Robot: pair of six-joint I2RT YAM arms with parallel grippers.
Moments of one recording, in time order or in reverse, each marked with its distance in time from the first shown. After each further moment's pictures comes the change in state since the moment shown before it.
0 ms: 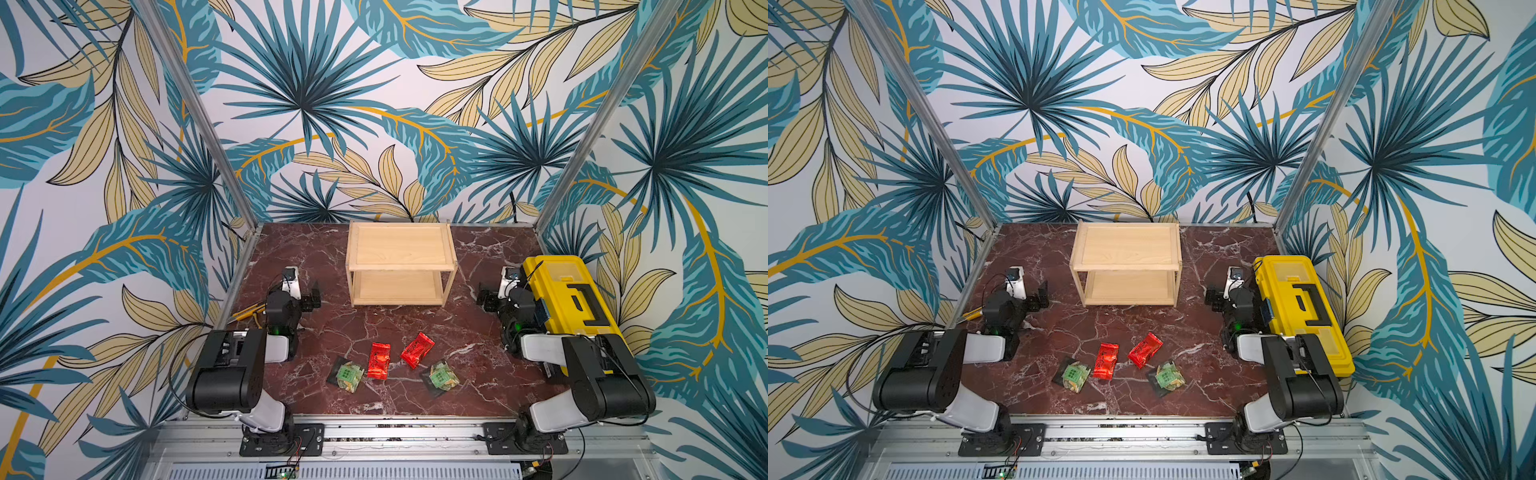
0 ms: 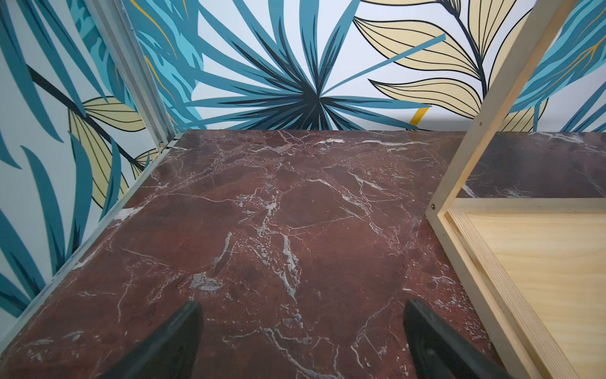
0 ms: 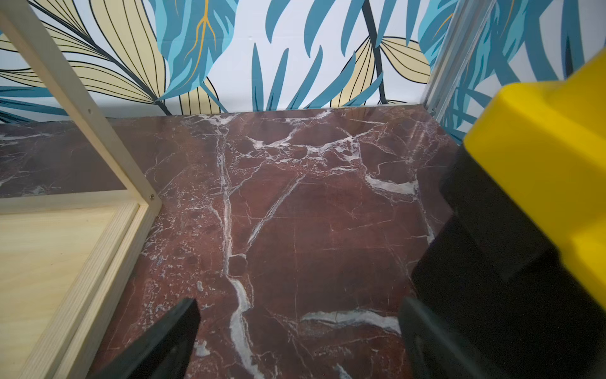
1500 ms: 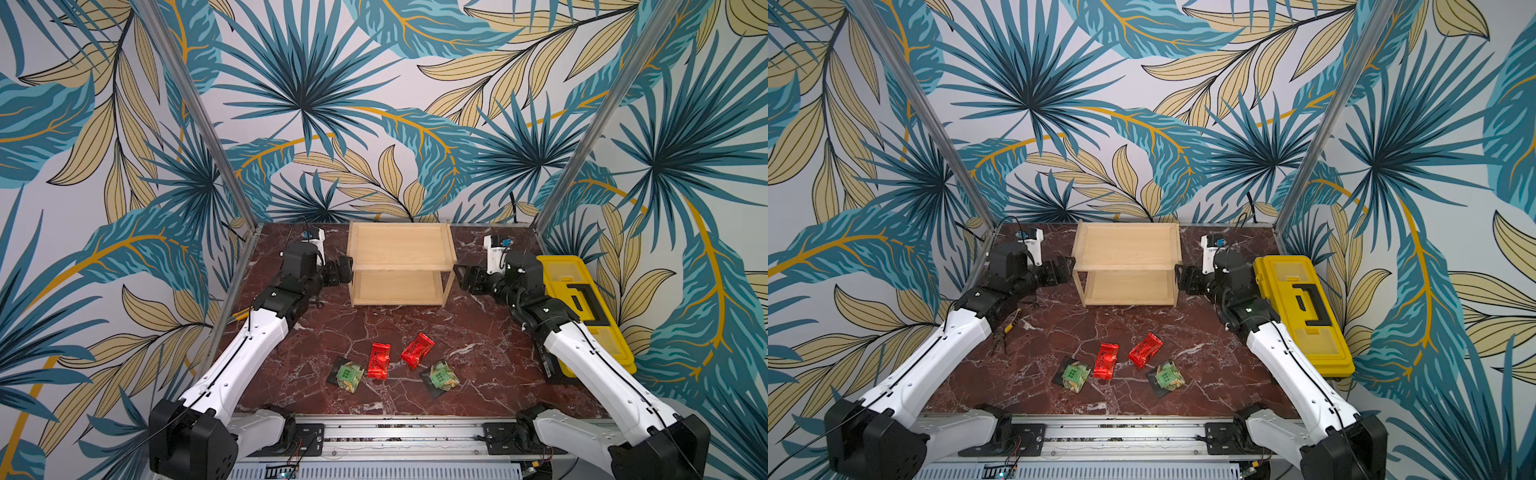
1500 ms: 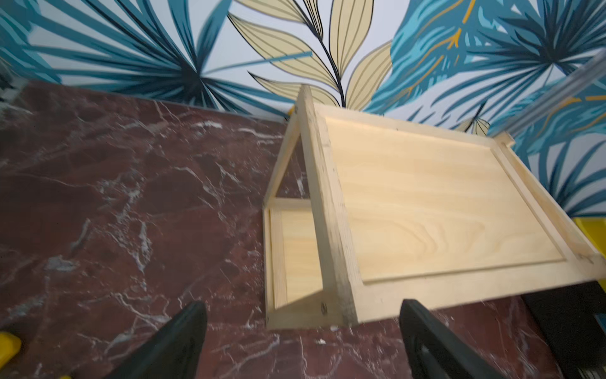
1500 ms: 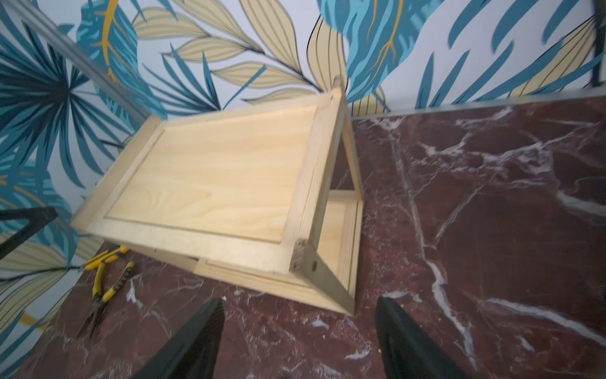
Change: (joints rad) left arm -0.325 -0.385 0.633 -1.276 0.034 -0.372; right arm 0.302 -0.408 0.517 -1.070 -0.224 0.276
